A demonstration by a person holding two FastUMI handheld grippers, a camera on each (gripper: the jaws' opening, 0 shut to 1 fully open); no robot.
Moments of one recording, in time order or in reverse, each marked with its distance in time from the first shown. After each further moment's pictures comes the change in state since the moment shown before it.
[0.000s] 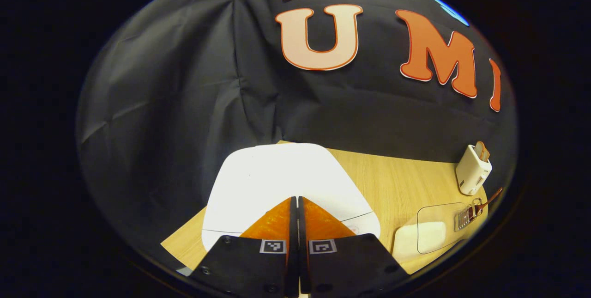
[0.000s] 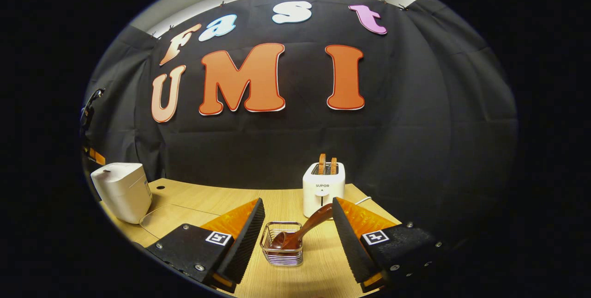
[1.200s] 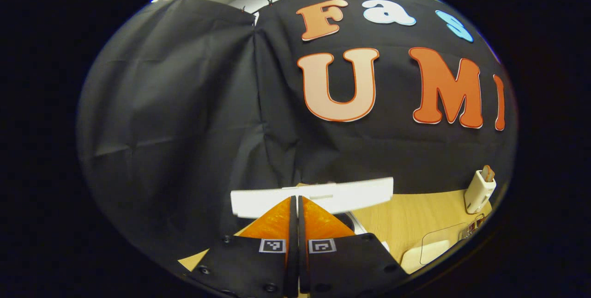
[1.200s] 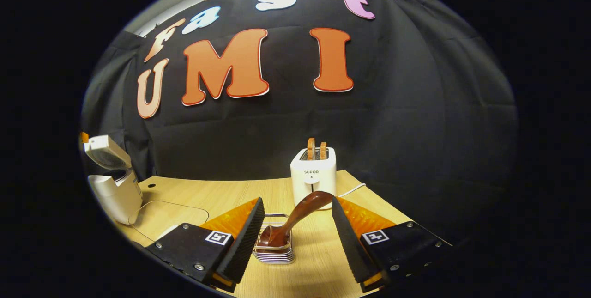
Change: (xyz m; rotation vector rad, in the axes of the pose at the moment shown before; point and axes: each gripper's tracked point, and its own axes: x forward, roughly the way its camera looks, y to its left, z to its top) left arm -0.068 0.029 0.107 -0.002 -0.334 0.102; right arm 0.024 -0.022 -0.036 0.049 0.099 -0.076
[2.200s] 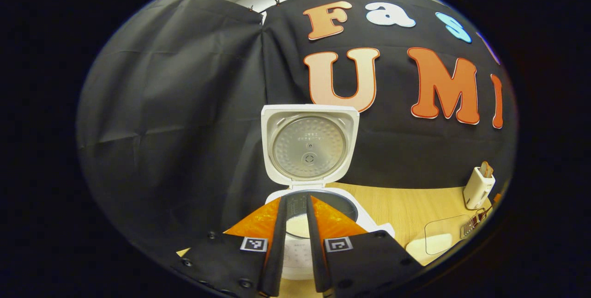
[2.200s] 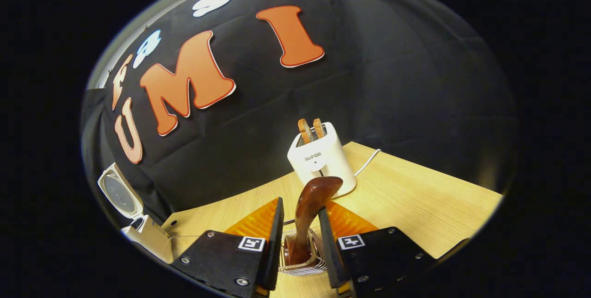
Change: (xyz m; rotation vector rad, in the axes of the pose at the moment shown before) left arm -0.030 0.009 -0.047 -0.032 0.045 0.000; right arm 0.053 0.009 -0.024 0.342 0.077 -0.011
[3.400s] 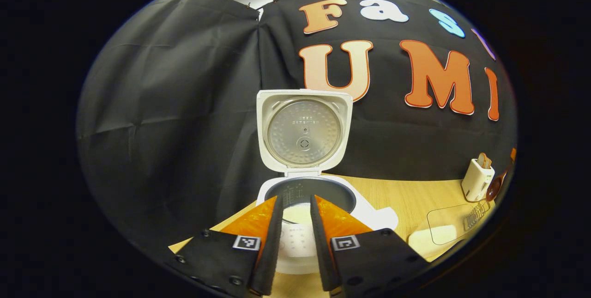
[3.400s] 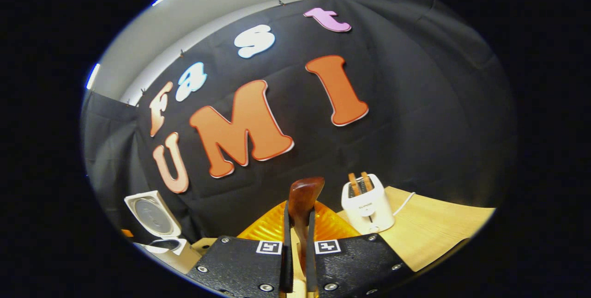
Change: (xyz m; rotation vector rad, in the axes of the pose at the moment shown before) left arm -0.001 -0.003 -0.037 0.019 0.010 -0.025; right arm -0.078 0.119 0.098 -0.003 -0.289 0.283
